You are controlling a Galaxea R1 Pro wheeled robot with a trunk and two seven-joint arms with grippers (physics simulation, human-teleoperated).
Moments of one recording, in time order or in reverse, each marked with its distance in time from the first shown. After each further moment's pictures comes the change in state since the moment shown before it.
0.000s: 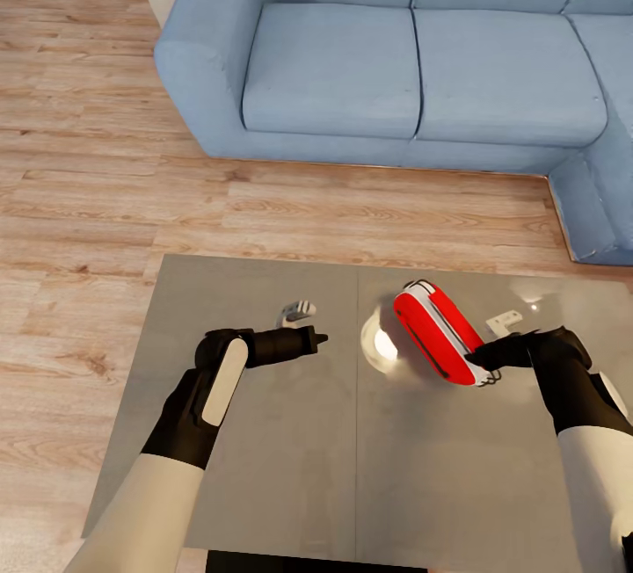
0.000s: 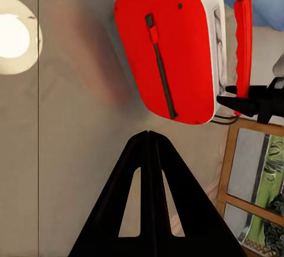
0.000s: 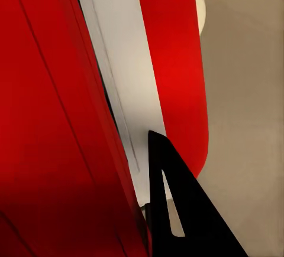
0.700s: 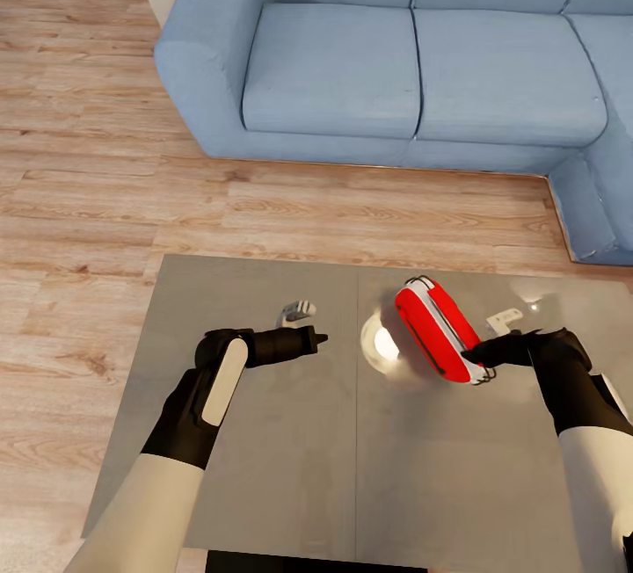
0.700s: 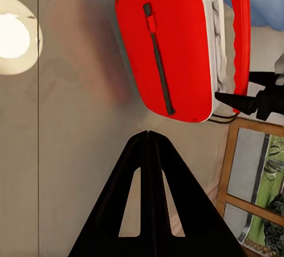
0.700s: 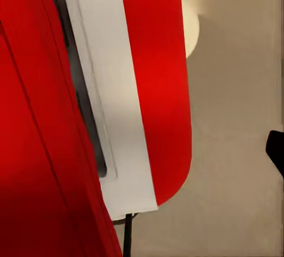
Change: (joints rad) left arm 0.000 0.000 0.000 -0.001 0.000 0.000 0.000; right arm 0.001 -0.004 0.002 0.010 -0.055 -0.037 -0.051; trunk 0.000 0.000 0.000
